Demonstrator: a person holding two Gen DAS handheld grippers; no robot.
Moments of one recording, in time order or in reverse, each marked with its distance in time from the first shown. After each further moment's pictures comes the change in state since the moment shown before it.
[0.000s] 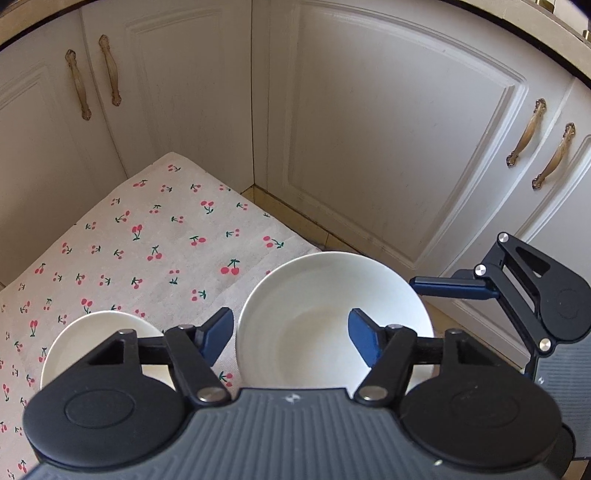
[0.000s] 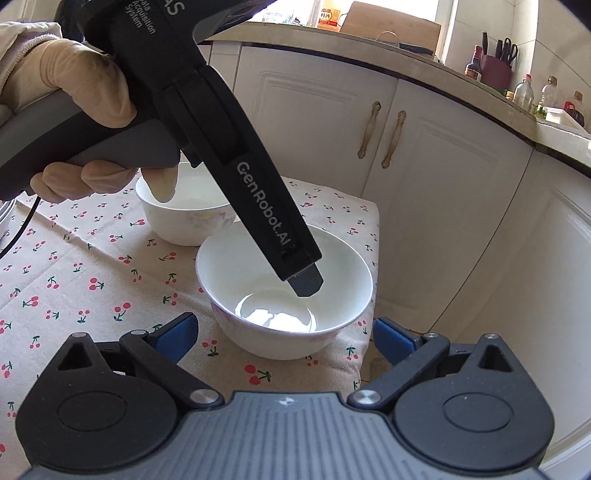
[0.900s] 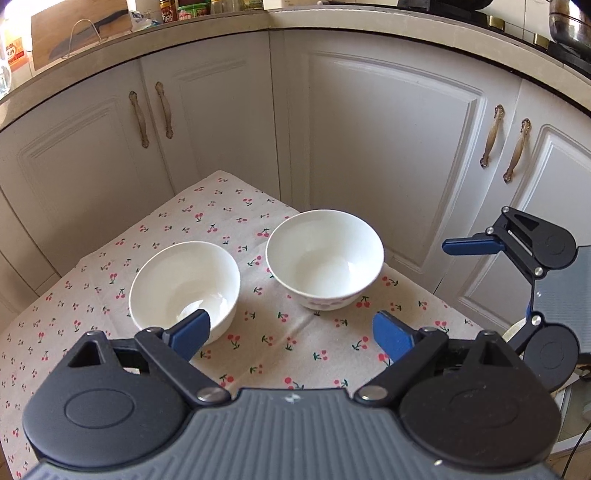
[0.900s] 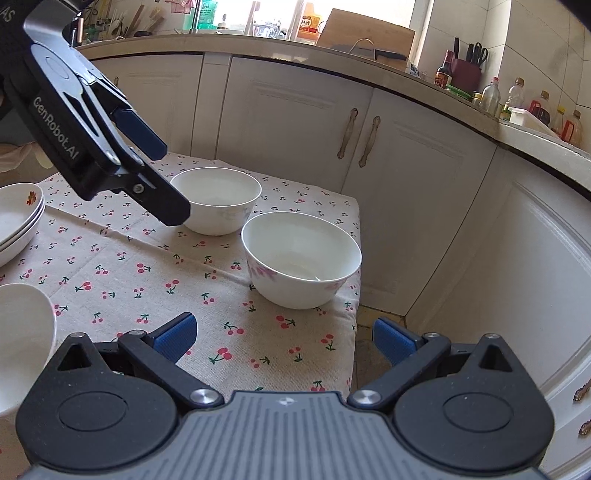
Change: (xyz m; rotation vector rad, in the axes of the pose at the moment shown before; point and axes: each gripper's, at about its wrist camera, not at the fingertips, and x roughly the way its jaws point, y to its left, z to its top) left arm -0.108 -0.025 -0.076 0.017 -0.139 0.103; right arm -0.068 0.031 -0.012 0.040 0.016 -0.082
